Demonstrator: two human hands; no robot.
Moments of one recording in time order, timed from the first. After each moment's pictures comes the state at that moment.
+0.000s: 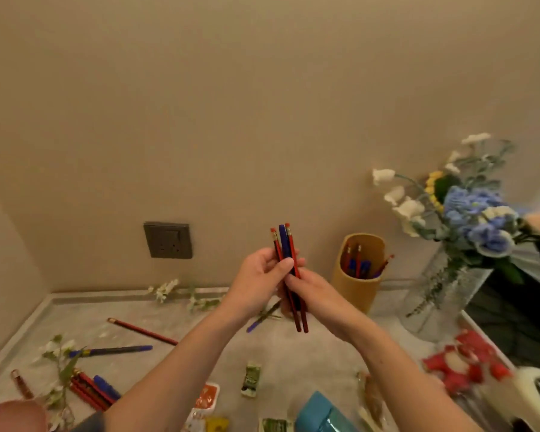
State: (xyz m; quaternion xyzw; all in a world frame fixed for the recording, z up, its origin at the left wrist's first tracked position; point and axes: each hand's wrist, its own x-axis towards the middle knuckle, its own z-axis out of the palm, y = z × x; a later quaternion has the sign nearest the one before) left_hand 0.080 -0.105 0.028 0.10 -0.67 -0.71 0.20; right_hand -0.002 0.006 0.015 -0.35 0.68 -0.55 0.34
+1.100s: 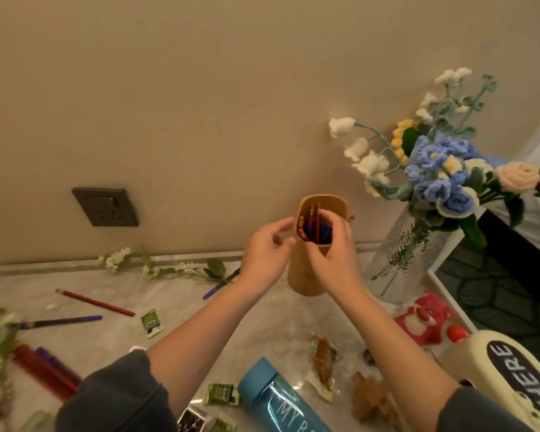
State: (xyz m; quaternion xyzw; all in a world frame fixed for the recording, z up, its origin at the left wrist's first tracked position) left_hand -0.031 -0.042 -0.034 0.17 -0.79 -0.53 0.24; right_hand -0.100 0.082 -0.036 -0.29 0.81 -0.50 -0.07
